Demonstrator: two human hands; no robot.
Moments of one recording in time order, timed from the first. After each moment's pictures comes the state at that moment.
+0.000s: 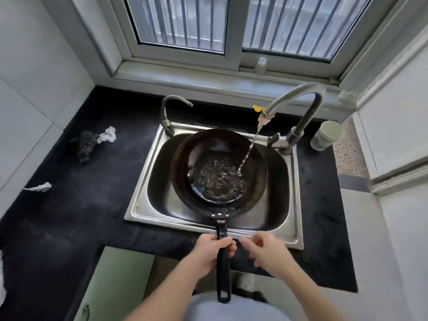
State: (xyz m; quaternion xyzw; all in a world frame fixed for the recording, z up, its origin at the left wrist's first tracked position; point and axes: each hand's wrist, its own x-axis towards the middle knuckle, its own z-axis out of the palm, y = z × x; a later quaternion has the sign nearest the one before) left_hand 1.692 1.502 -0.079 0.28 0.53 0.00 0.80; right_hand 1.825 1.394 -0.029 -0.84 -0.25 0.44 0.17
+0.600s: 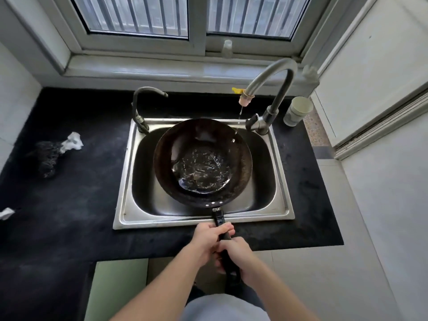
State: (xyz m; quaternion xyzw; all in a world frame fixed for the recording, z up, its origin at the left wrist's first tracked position) left_hand 1.688 1.514 -0.089 0.31 0.51 -0.05 0.80; right_hand 1.732 1.423 -0.054 -0.71 0.11 0.58 0.39
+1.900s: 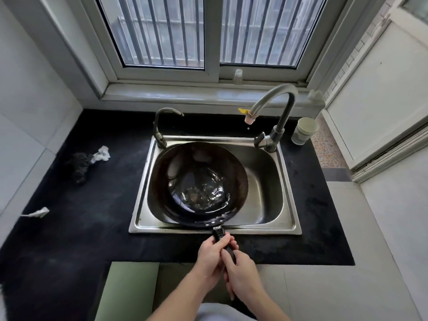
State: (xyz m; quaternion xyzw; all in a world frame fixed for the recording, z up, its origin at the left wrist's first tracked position) left_hand 1.661 1.489 -0.059 0.22 0.47 0.09 0.85; right_hand 1.703 1.396 -0.040 -0.80 -0.12 0.43 0.40
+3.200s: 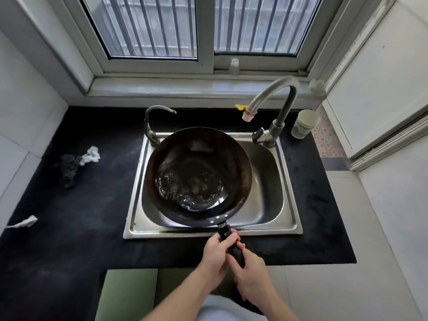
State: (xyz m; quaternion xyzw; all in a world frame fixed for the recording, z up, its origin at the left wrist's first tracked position) left_hand 1.684 1.492 -0.072 0.24 0.43 0.07 0.87; right_hand 1.729 1.389 -0.052 -0.84 -0.17 0.37 0.37
